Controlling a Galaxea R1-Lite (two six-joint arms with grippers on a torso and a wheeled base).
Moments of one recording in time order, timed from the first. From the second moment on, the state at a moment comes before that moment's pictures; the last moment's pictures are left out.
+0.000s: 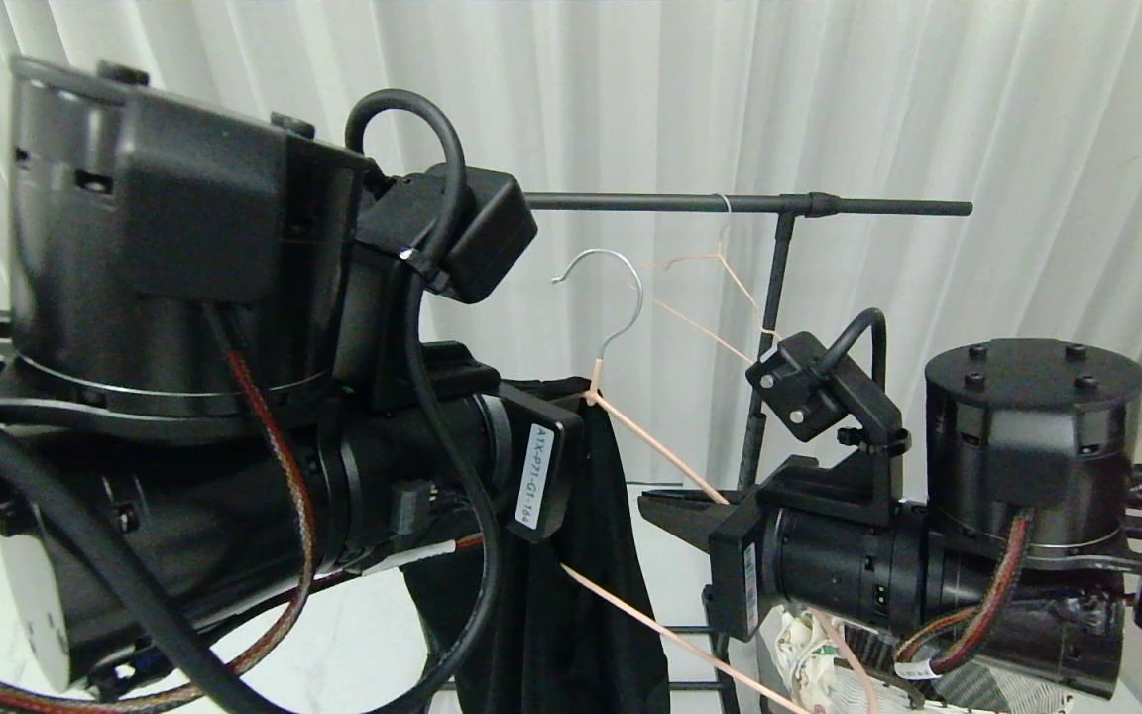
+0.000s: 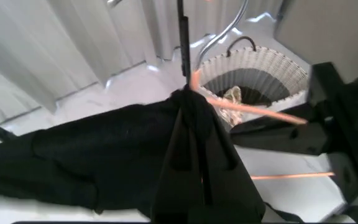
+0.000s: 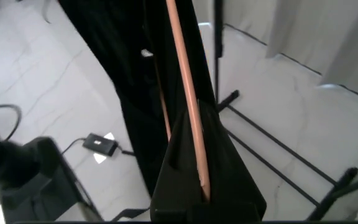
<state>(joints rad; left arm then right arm) -0.91 1.48 -1.11 0.01 0.31 -0.04 1.00 1.60 -0.82 -0.51 0.01 0.27</state>
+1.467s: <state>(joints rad) -0.74 1.27 -0.83 -0.22 0.28 0.12 0.97 1.59 -0.79 -0.74 -0.12 0.05</state>
